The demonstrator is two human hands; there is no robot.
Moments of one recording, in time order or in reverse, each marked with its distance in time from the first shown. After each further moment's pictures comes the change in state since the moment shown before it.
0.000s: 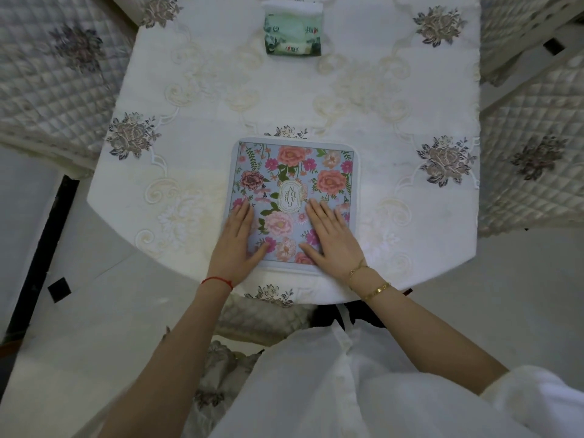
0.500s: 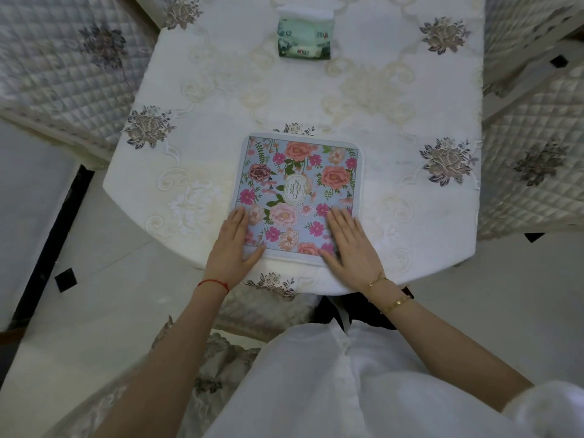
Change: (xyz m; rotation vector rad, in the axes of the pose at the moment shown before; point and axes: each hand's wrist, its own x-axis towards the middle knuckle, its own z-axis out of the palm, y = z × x) left_hand -0.037 -0.003 0.000 0.015 0.040 -0.066; right_hand -0.047 0.011 -0.001 -0.047 0.076 0.009
